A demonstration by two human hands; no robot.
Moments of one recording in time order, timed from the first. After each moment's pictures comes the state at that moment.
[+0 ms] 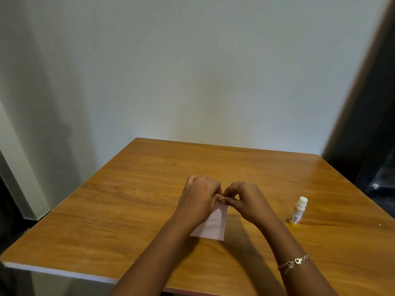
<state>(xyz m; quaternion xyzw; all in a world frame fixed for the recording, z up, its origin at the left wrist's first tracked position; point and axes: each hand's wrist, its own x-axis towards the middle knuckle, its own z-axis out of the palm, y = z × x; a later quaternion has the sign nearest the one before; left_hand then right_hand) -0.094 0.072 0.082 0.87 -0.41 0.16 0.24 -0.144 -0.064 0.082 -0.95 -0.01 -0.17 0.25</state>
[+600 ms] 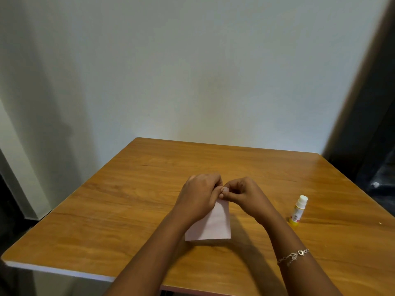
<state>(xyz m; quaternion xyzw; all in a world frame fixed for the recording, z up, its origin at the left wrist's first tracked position) -0.090 0.075 0.083 0.84 -0.42 0.16 0.30 -0.146 -0.064 0.086 -0.87 -0.01 -0.12 0.47</state>
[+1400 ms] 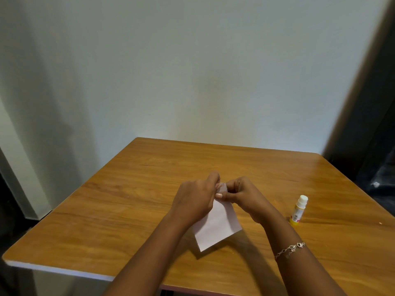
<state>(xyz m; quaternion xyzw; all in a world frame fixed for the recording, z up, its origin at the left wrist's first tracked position) -0.083 0.081 0.072 0.86 -0.42 0.21 0.20 -0.140 -0.064 0.084 -0.82 0.00 -0.06 0.57</state>
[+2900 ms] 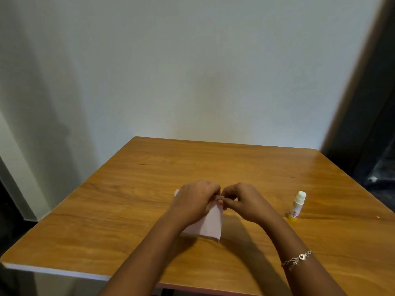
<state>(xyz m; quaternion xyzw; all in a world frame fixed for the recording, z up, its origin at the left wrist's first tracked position) -0.085 0.083 0.073 0.86 -0.46 0.13 0.19 -0.150 -0.064 0.081 -0.95 -0.03 -0.09 0.28</state>
